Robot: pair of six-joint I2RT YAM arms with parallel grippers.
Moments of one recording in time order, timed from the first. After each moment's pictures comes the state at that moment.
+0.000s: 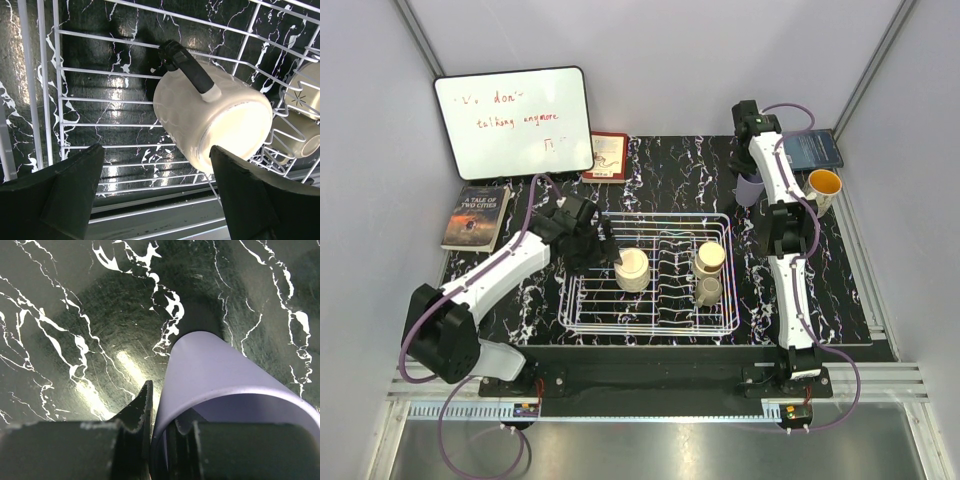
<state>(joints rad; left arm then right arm) -0.53 1.37 1.03 -0.74 0.06 -0.78 0.14 2.63 2.72 -1.25 0.26 0.65</state>
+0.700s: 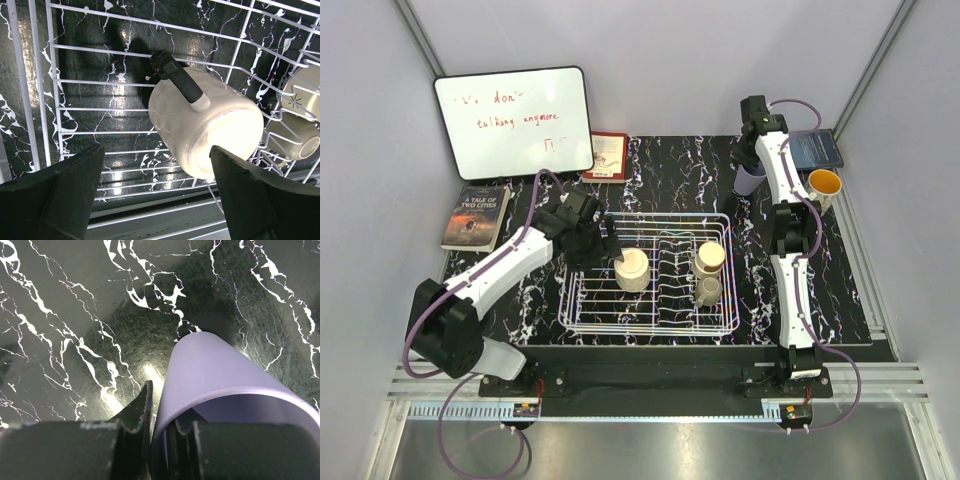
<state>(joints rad) -0.53 1.41 1.07 -0.74 0.06 -0.75 0.11 2.65 2.75 -1.13 0.20 0.67</state>
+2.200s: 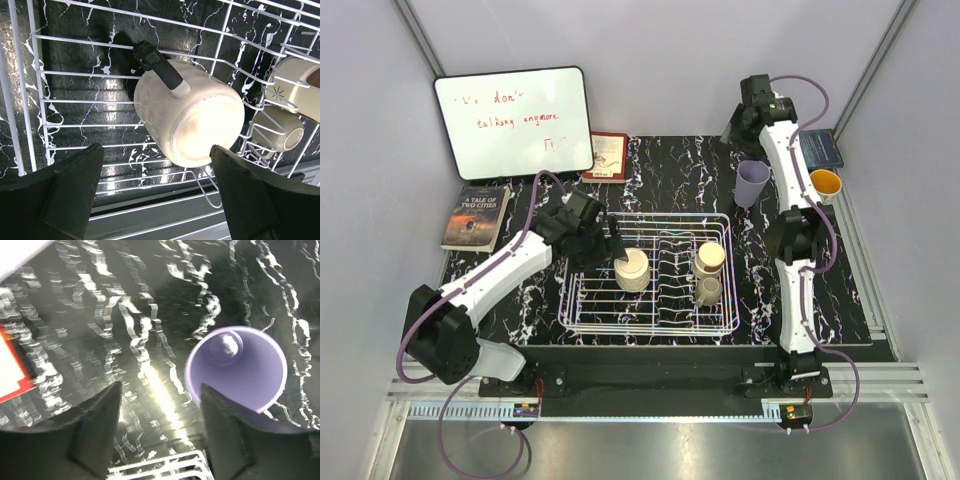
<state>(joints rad) -0.56 1.38 1.07 -0.74 0.05 -0.80 0.17 2.43 2.67 -1.20 0.18 0.61</state>
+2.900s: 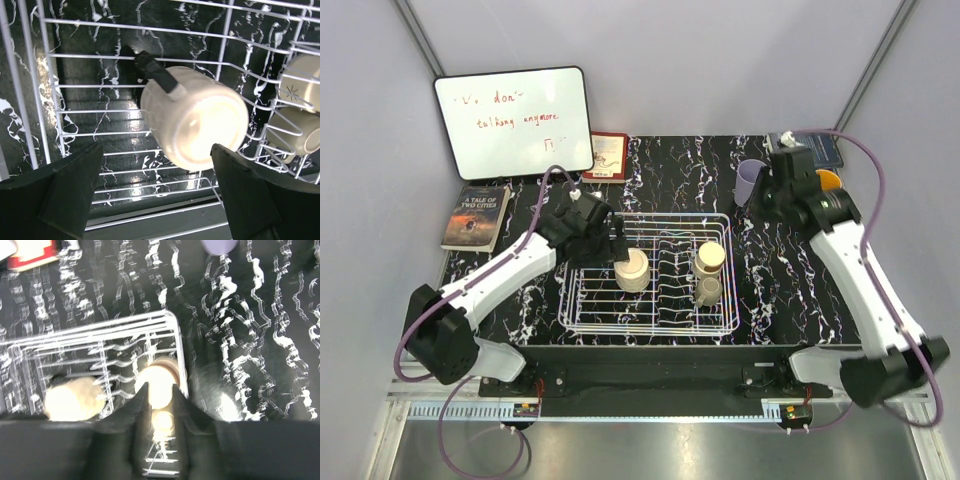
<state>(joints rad) -0.62 1.38 1.09 -0.74 -0.06 -0.72 0.32 1.30 1.45 -0.92 0.14 0.53</state>
